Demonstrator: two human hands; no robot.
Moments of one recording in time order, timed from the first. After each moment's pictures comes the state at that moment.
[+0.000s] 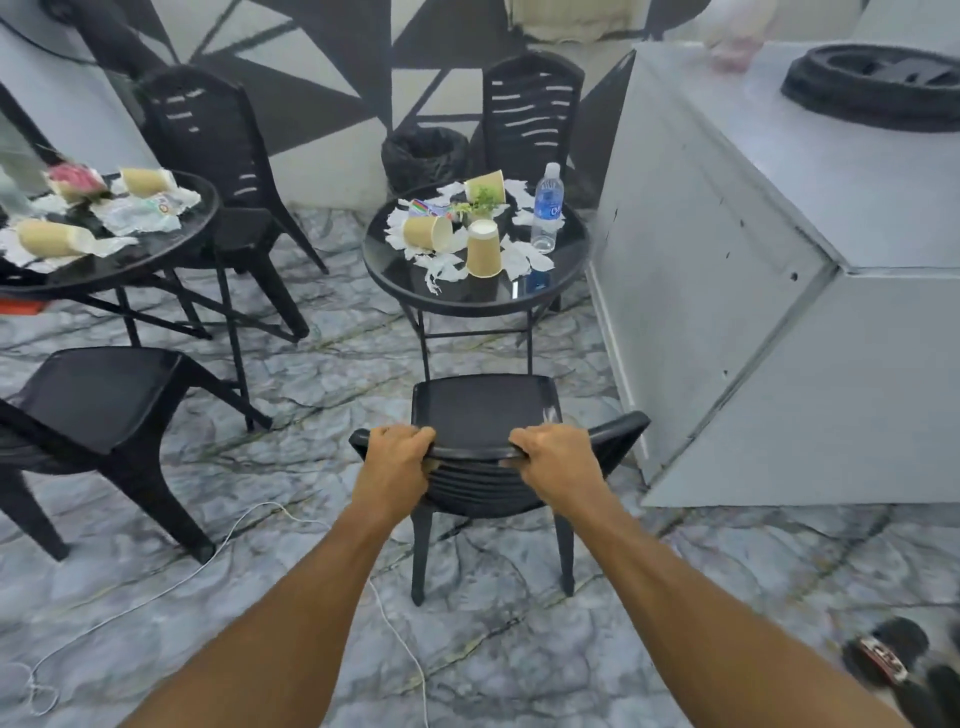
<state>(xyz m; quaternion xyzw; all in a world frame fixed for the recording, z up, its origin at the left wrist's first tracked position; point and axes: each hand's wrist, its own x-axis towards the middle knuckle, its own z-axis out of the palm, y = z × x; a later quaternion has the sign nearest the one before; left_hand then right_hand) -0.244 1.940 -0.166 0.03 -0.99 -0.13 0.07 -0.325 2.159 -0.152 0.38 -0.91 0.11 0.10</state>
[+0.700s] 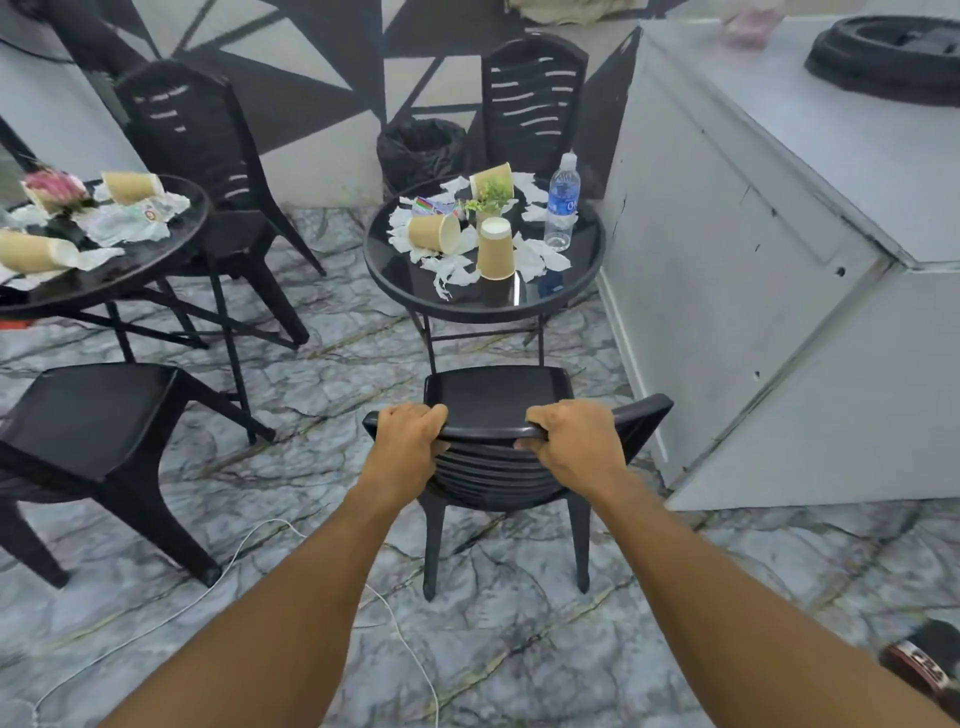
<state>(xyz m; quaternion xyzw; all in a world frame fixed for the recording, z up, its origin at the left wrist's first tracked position) -0.300 1.891 -0.176 0.00 -0.98 -0.15 0.11 -0.378 2.119 -0.154 0.34 -0.93 0.12 0.10</state>
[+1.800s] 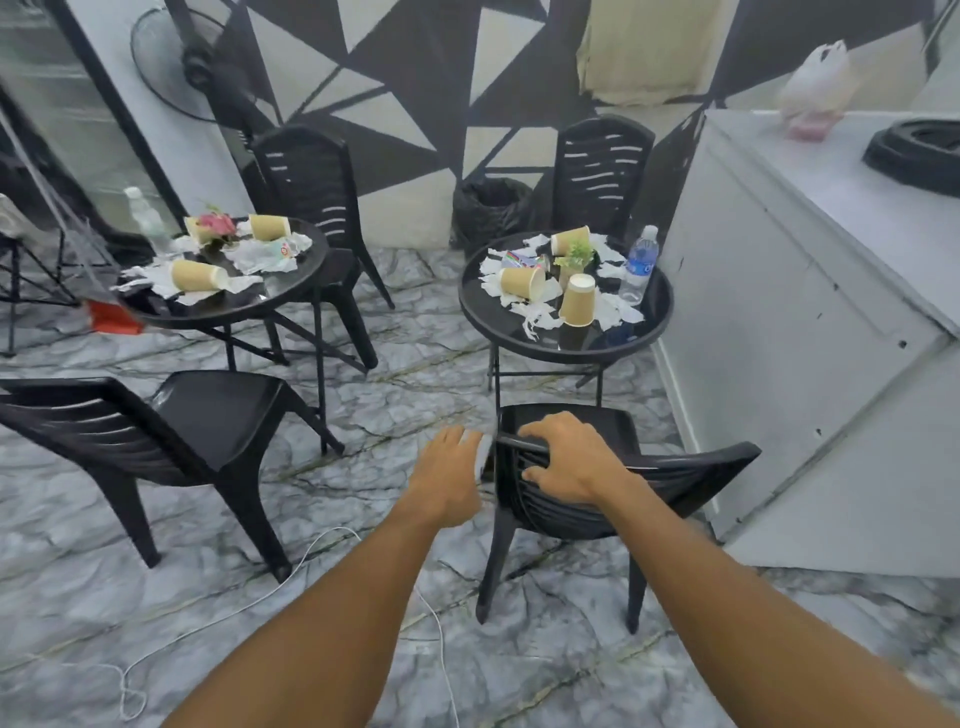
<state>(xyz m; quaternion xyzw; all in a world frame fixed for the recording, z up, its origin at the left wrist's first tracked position) -0.202 1.821 -0.096 0.09 -0.98 -0.16 -0.04 -0.284 1.996 -0.050 0.33 -0.93 0.12 -0.14</state>
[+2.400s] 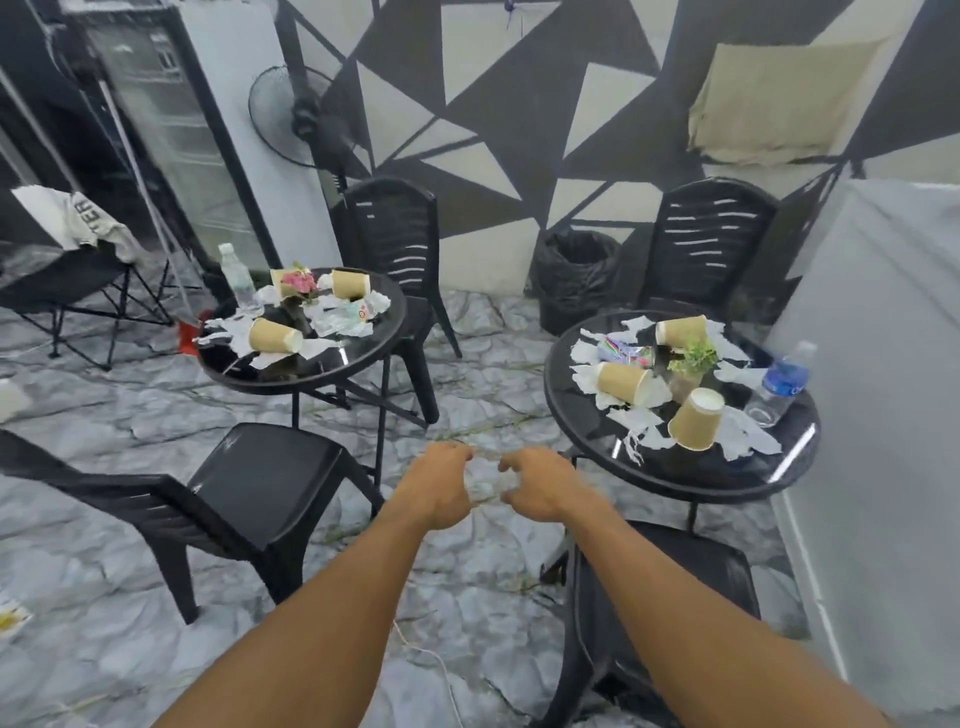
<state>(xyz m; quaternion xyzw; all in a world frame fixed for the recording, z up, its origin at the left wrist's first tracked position) -0.347 1.603 -0.042 0.21 -0.96 -0.17 -0.08 -0.450 1.741 -0.046 0.38 -0.89 0.11 -0.22</state>
